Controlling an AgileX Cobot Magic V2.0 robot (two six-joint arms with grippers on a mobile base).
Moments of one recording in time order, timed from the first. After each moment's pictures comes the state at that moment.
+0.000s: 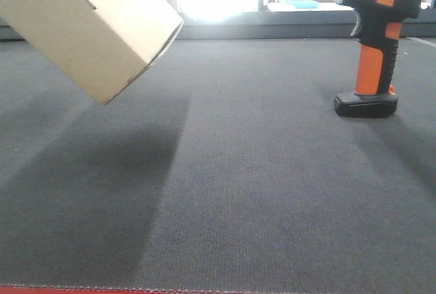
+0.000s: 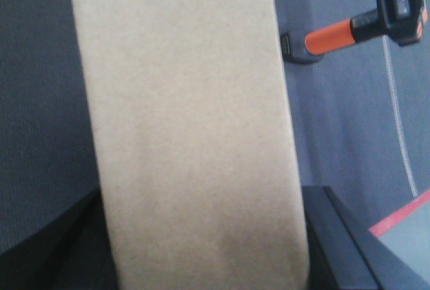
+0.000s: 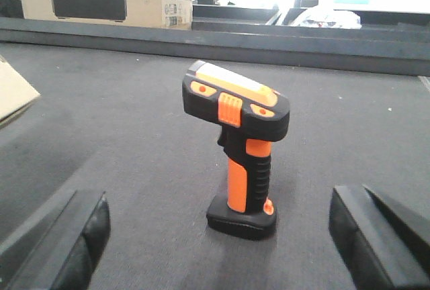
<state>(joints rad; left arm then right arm) 0.01 1.51 -1.39 -0.73 1.17 0.23 0.12 0.63 -0.31 0.08 -0.14 -0.03</state>
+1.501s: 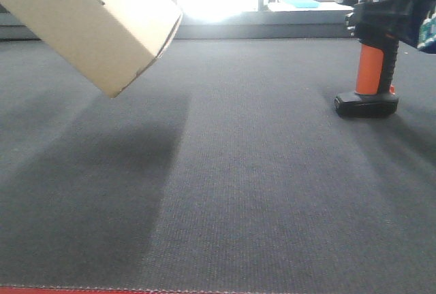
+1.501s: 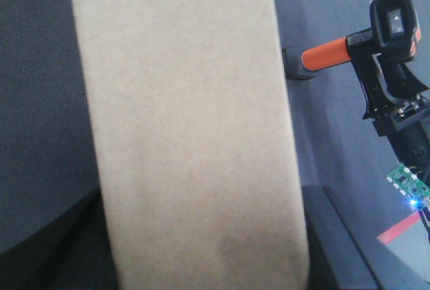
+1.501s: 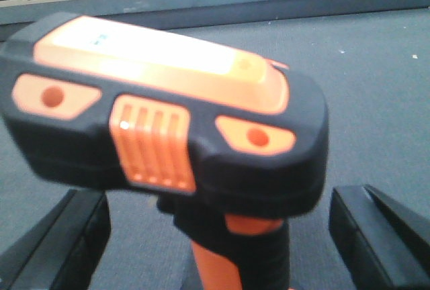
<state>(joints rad) 0.01 1.51 -1.38 -0.74 1.14 0.23 0.12 1.60 -0.63 0.26 -0.71 -0.03</state>
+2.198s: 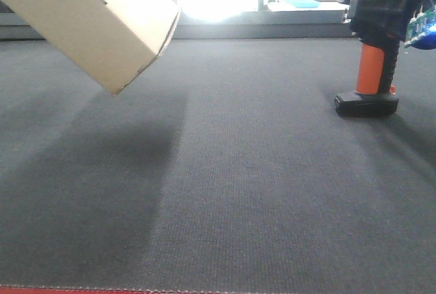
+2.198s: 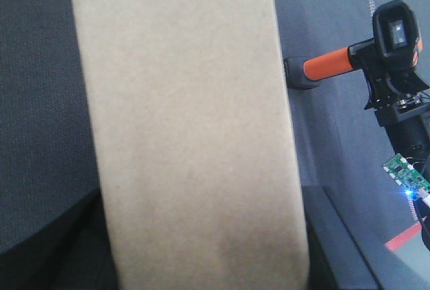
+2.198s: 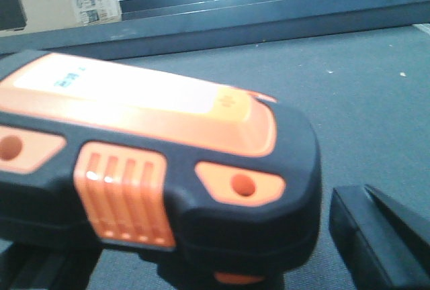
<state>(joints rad) 0.01 1.51 -1.38 -0.75 1.12 0.23 0.12 1.65 -0.67 0.31 -0.79 -0.03</state>
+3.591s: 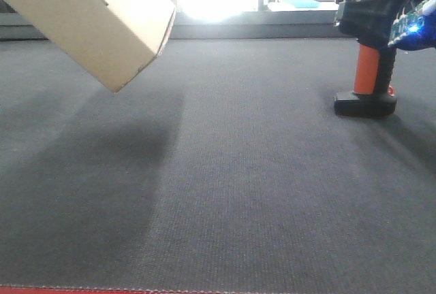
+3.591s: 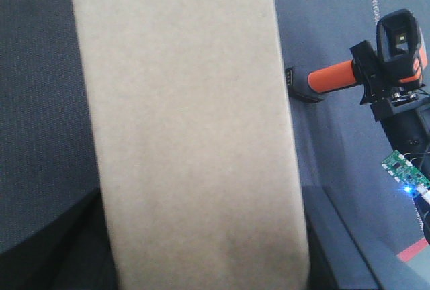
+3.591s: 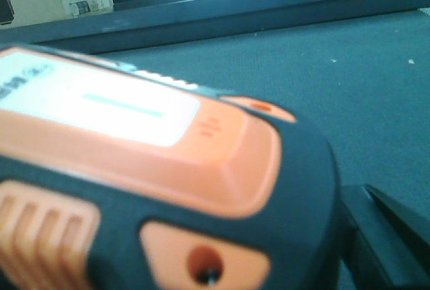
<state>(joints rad) 0.01 1.51 -1.38 -0.74 1.08 0.23 0.12 1.72 -0.76 0.32 -0.74 -0.03</state>
